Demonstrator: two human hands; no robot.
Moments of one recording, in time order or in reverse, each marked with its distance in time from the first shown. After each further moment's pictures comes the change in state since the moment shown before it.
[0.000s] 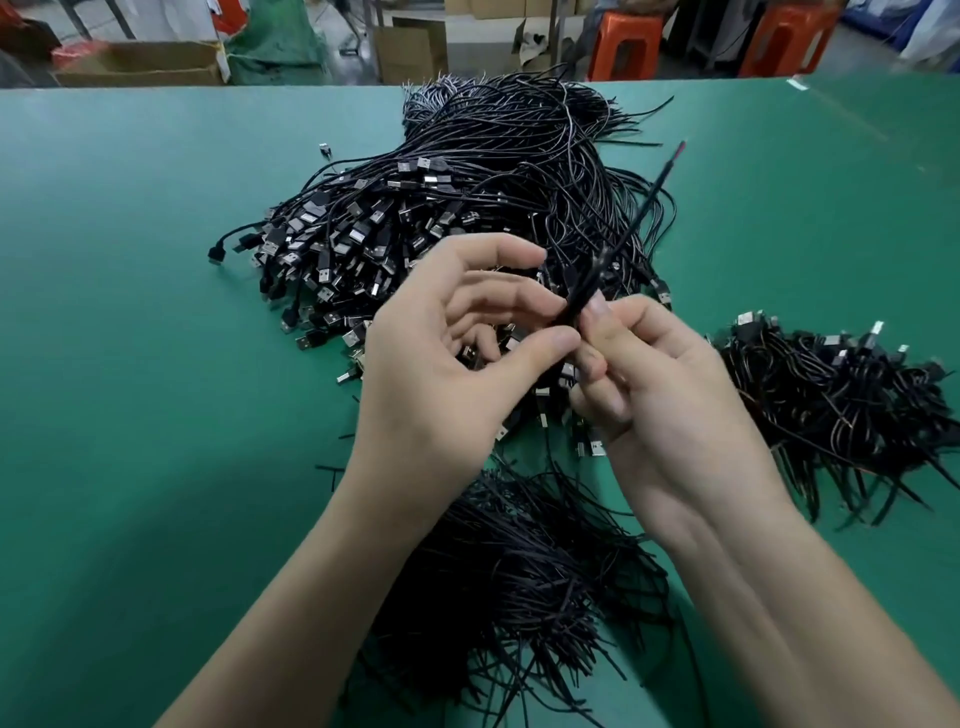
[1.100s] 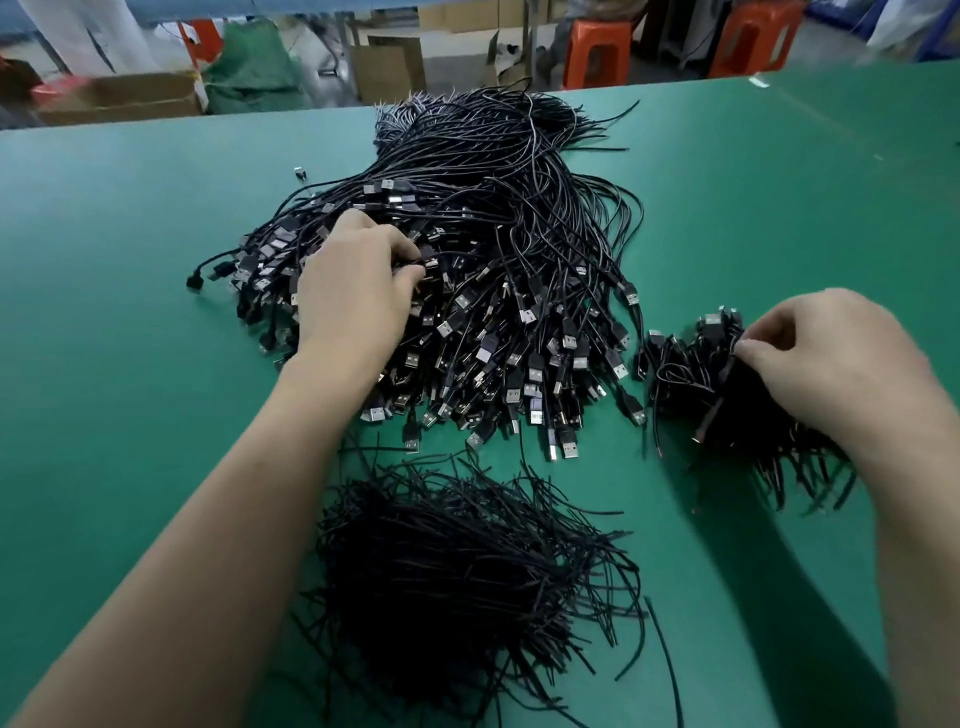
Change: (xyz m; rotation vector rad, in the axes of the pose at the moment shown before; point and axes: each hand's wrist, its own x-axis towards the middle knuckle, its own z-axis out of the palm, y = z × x) left_hand 0.094 -0.052 -0.030 1.099 0.004 -0.129; right_hand 0.035 -0.068 -0.125 -1.720 0.405 0.021
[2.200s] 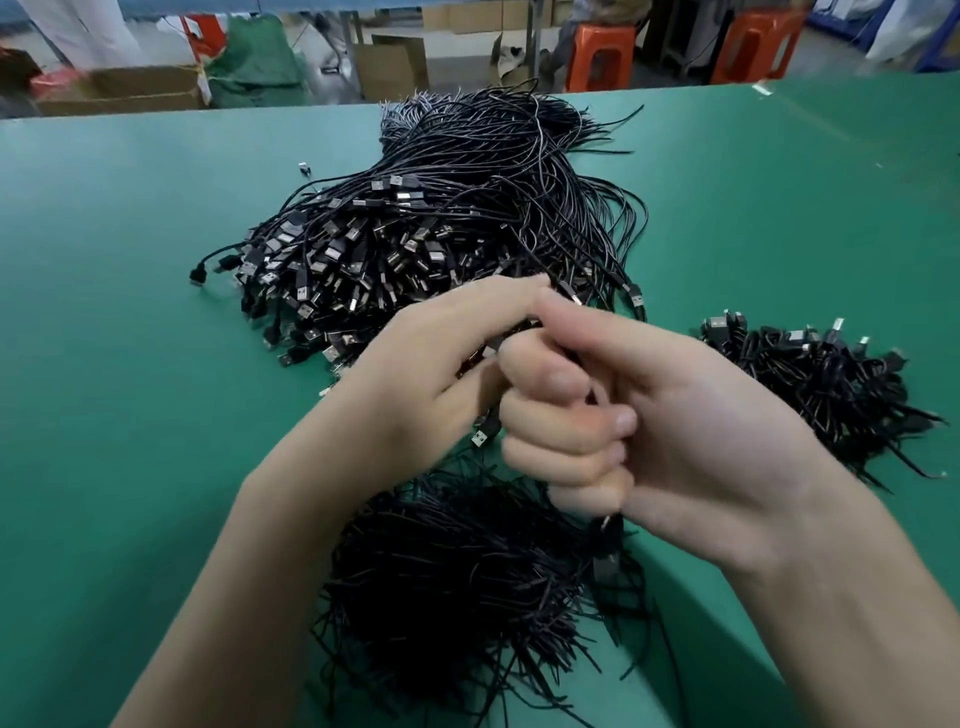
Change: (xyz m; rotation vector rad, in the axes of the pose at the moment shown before) left_hand -0.076 0.034 -0.045 -0.535 -0.283 0.602; right_hand -0.071 -0.119 -0.011 1.380 -1.197 -0.224
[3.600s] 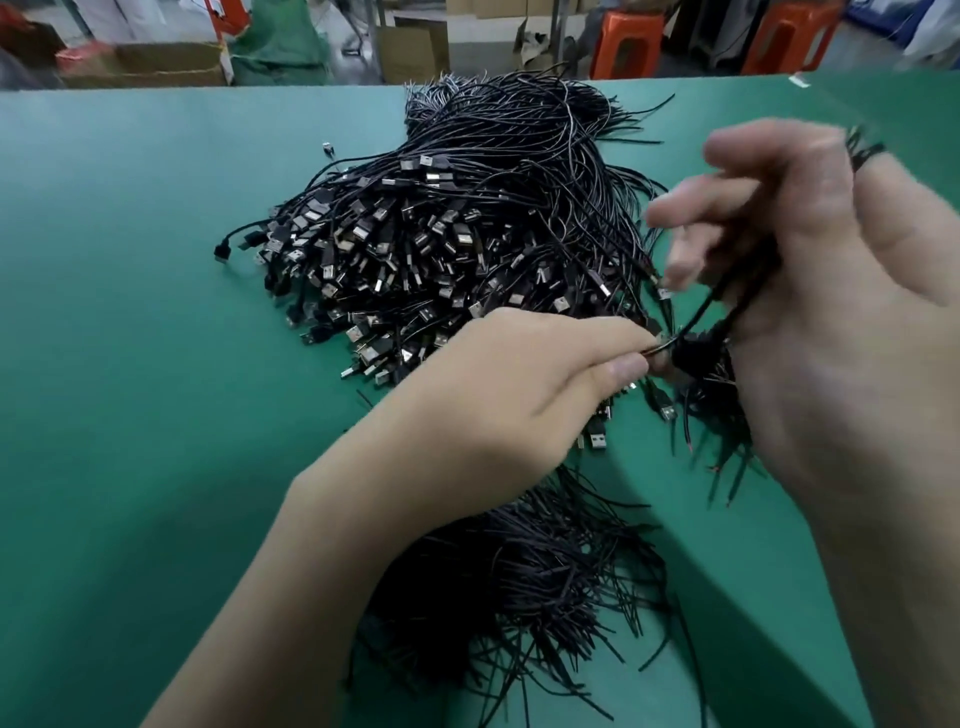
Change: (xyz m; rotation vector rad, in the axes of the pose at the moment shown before) left_hand -0.002 0.031 0.007 -0.047 -0.155 -0.150; right_hand -0.015 -0.002 -0.025 -0.314 0.529 -0.943
